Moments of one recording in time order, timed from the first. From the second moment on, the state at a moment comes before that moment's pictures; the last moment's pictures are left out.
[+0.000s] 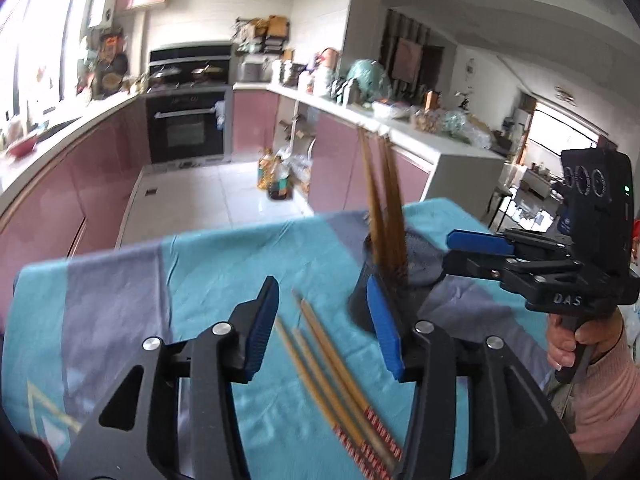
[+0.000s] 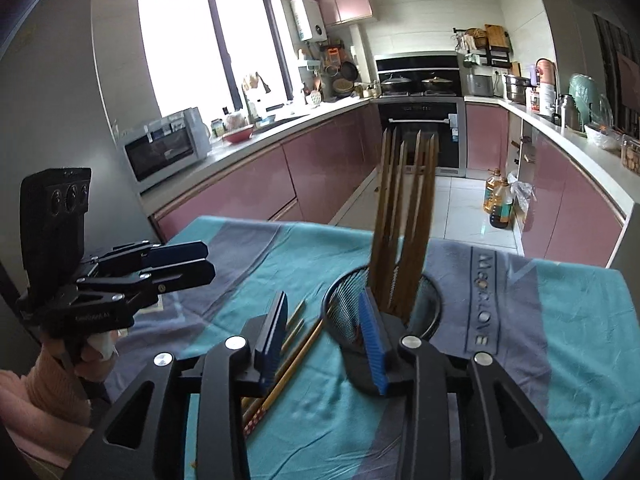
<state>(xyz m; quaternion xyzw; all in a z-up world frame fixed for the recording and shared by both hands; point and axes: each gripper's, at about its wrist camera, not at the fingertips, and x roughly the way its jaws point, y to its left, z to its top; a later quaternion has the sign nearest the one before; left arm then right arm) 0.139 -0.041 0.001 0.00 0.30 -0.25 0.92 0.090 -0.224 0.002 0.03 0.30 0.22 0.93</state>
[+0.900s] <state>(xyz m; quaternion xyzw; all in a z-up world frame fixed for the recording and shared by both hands) 0.121 -0.039 -0.108 0.00 0.43 -0.21 0.88 0.098 -0.157 -0.100 0.00 0.42 0.22 0.88</state>
